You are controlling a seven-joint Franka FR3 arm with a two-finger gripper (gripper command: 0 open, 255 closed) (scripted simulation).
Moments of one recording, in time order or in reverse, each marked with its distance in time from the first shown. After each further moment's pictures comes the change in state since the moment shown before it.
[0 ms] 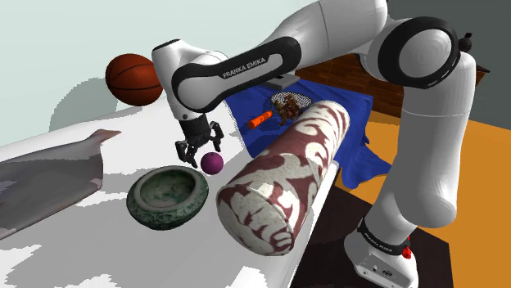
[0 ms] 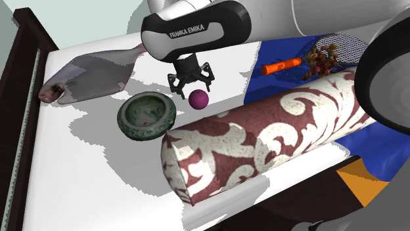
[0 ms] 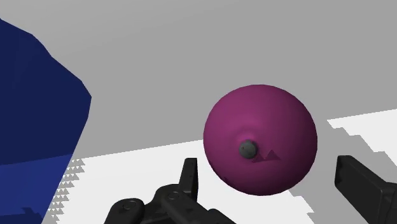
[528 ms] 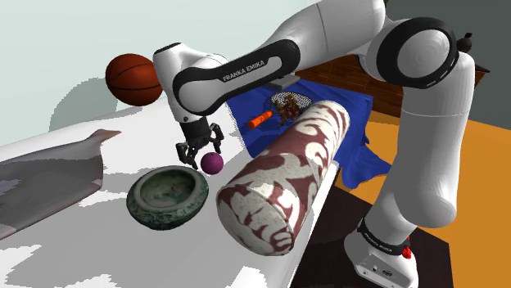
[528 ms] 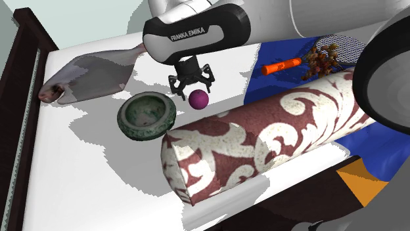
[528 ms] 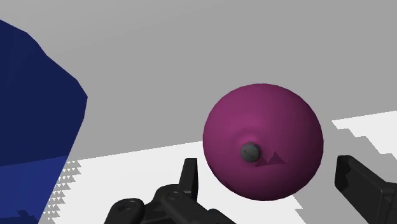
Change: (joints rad) arm -0.002 0.005 -0.002 -0.011 -0.003 0.017 0.000
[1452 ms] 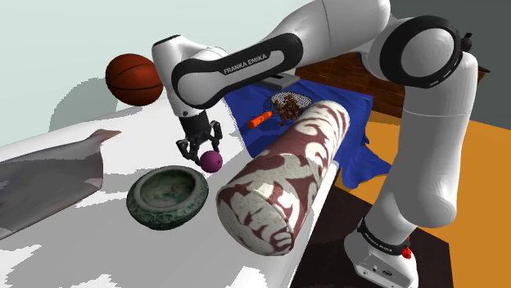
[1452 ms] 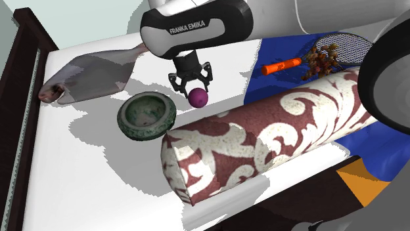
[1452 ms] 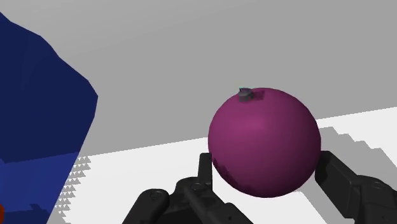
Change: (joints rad) arm 0.000 -0.014 0.002 0.022 0.006 -0.034 -0.006
